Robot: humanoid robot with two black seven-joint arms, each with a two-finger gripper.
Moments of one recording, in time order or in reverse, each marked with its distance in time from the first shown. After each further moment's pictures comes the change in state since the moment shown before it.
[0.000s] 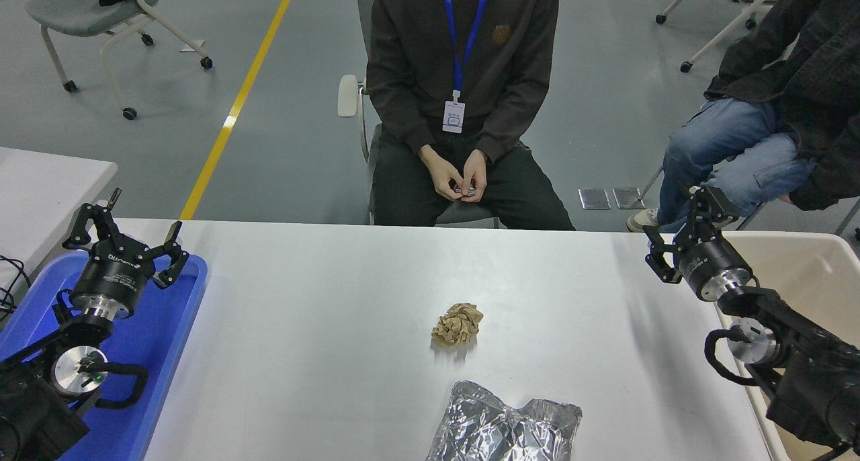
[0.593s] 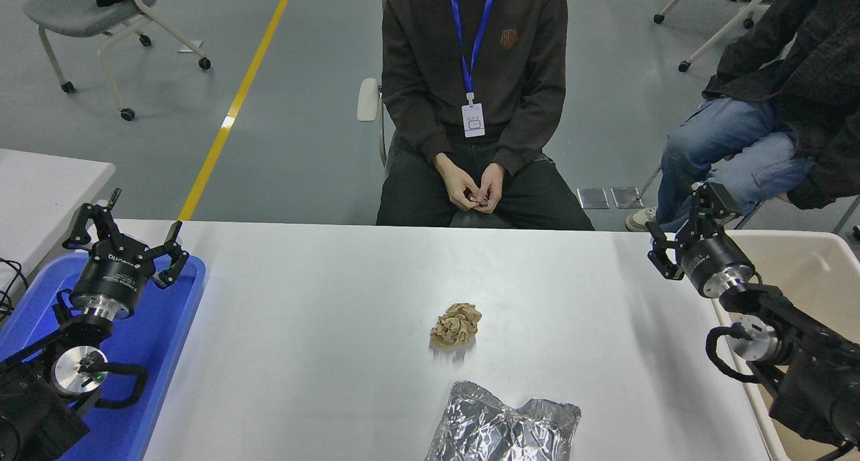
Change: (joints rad) left arm 0.000 0.000 0.000 0.000 0.000 0.000 0.000; right arm 0.004 -0.051 0.006 0.087 0.002 -0.007 -0.021
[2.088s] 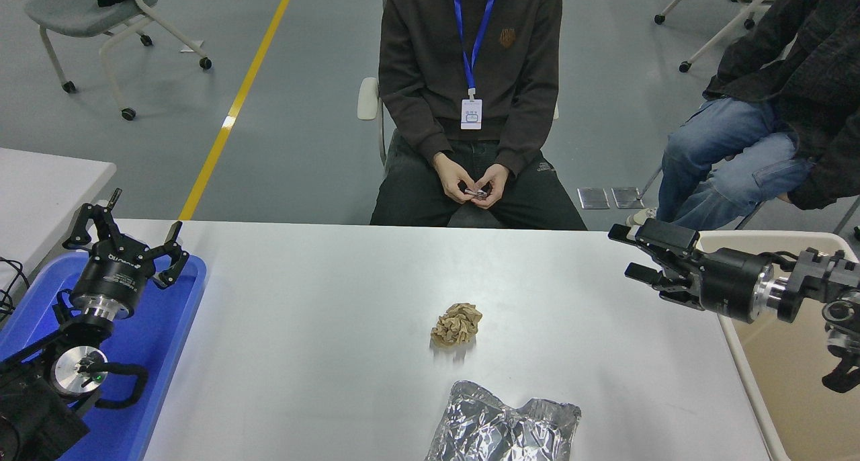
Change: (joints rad) left arm 0.000 0.000 0.000 0.000 0.000 0.000 0.000; right arm 0.166 -0.551 -0.495 0.810 -0.504 -0.015 -0.051
